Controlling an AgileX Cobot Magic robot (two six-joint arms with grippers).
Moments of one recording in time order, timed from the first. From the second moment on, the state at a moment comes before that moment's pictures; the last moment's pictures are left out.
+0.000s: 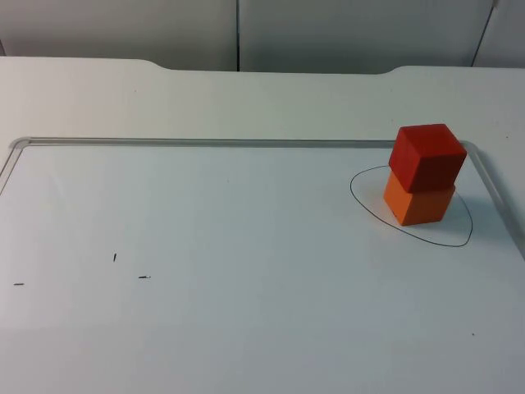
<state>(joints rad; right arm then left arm) 0.55 0.00 -0.54 -0.02 0.99 0.02 -0.65 0.01 -0.51 0.09 1.09 -0.03</state>
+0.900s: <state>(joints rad) 0.55 0.00 -0.52 -0.01 1.09 0.05 -0.65 0.01 -0.51 0.09 1.09 -0.03</state>
